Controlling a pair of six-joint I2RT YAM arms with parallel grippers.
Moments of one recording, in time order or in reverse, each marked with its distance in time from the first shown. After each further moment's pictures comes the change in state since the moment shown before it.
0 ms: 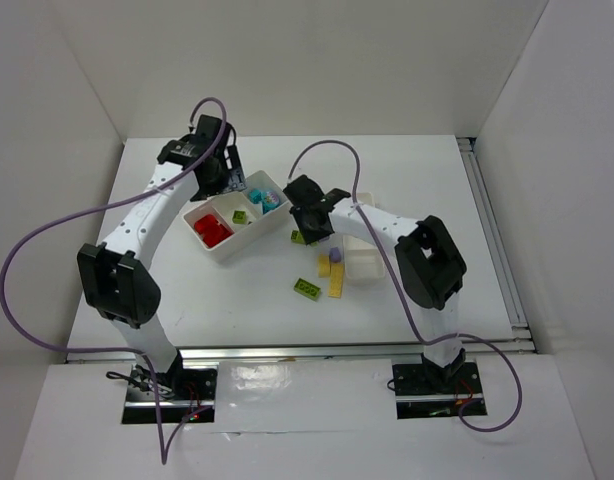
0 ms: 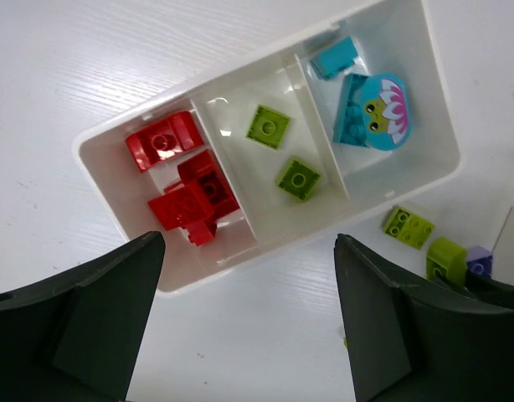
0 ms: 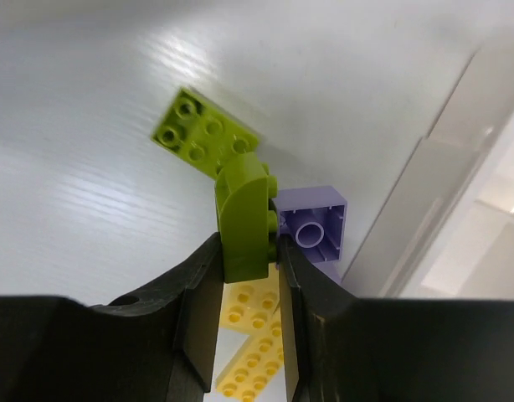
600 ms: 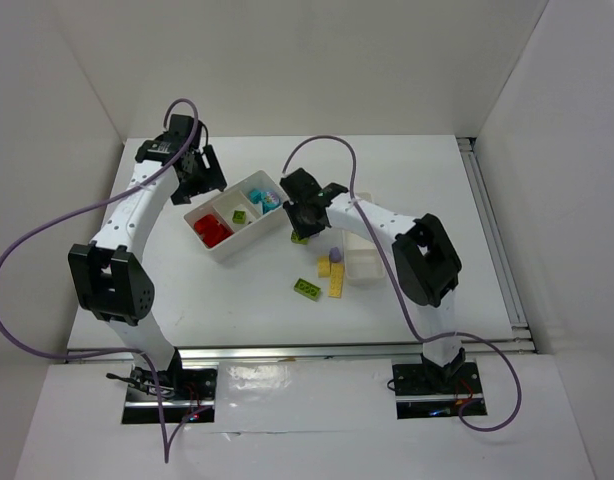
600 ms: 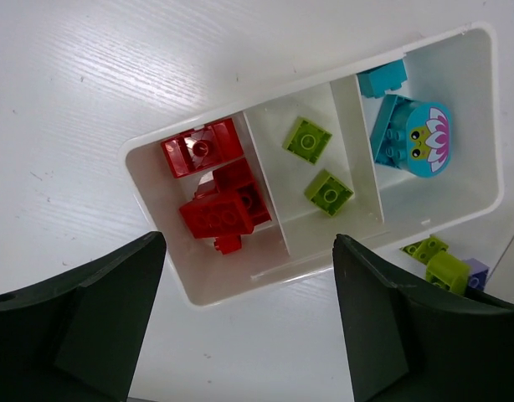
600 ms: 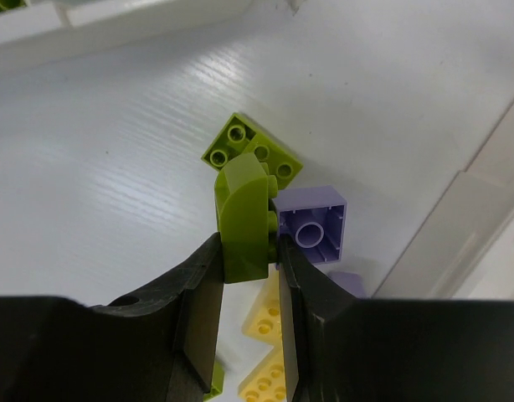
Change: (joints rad) left arm 0.161 -0.002 -0.040 0.011 0.098 0.003; right arm -0.004 0.019 0.105 -0.003 -0.087 -0.010
